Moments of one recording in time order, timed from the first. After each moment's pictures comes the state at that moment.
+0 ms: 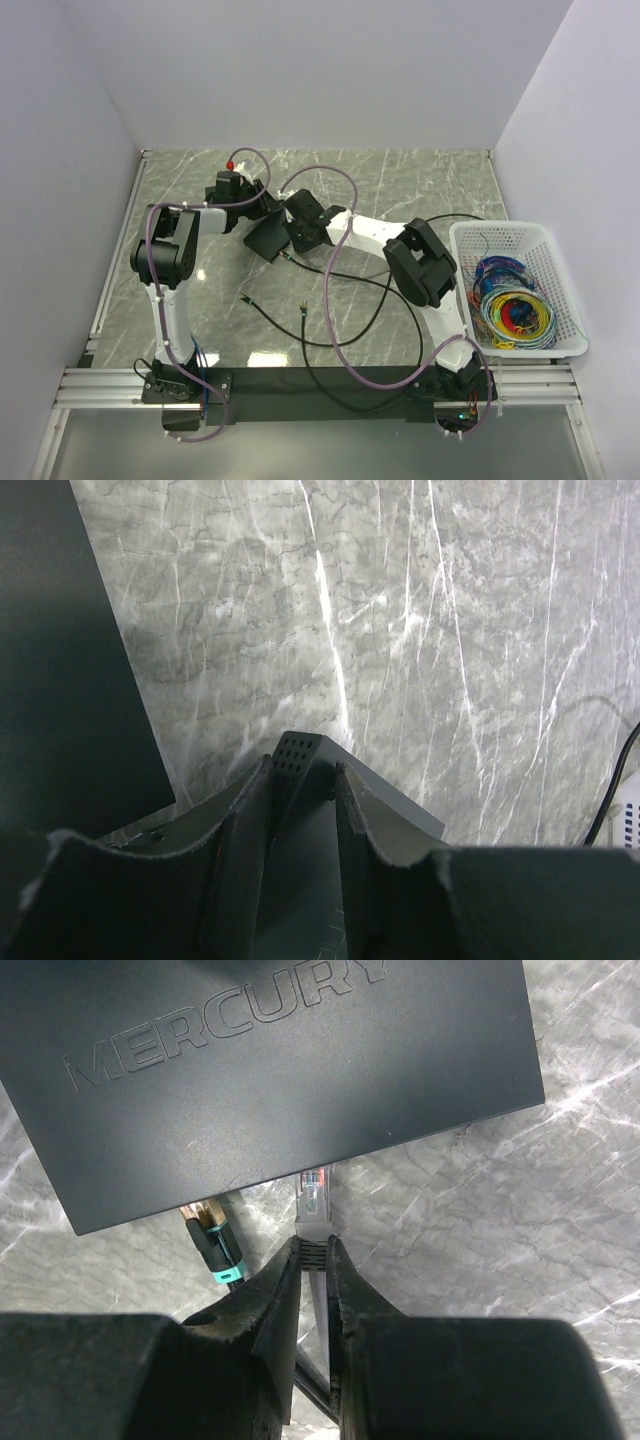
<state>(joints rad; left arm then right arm) -0.18 2.09 1.20 0.32 0.41 -0.59 0.77 2.16 1.59 -0.37 0.02 0.21</state>
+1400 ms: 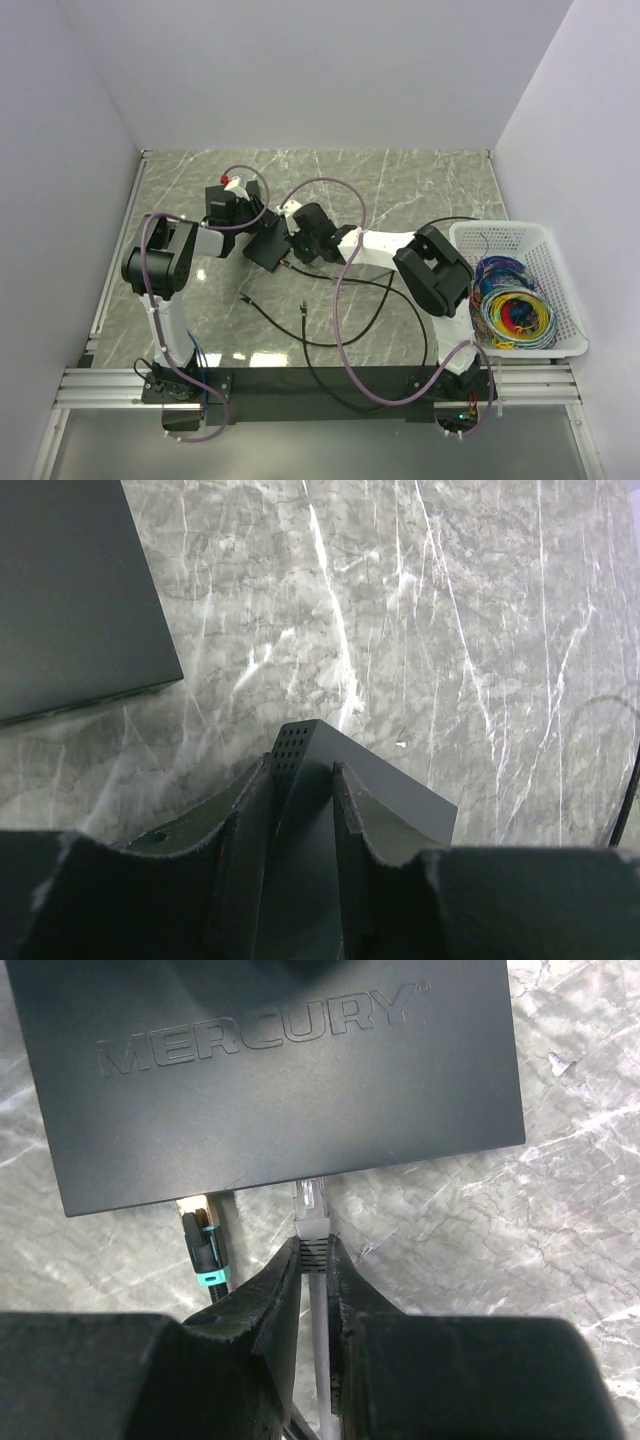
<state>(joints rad) -0.21 1.98 0.91 0.61 0.36 -0.58 0.79 2.02 1.30 -0.05 -0.01 0.02</state>
